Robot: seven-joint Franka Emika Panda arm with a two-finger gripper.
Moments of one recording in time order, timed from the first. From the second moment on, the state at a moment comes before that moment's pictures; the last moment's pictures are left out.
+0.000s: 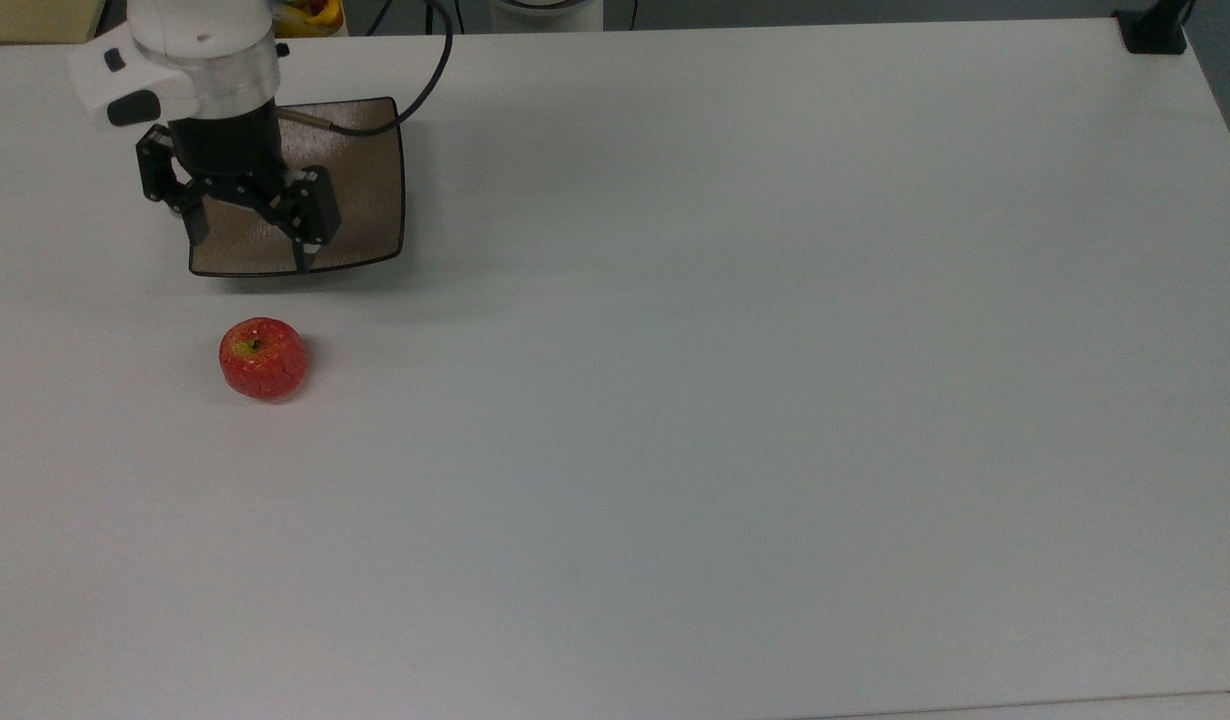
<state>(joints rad) -0.13 0.28 -0.08 -1.70 -0.07 2.24 -0.01</state>
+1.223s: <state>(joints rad) -0.15 0.46 -0.09 -1.65 -0.13 2.35 -0.01</state>
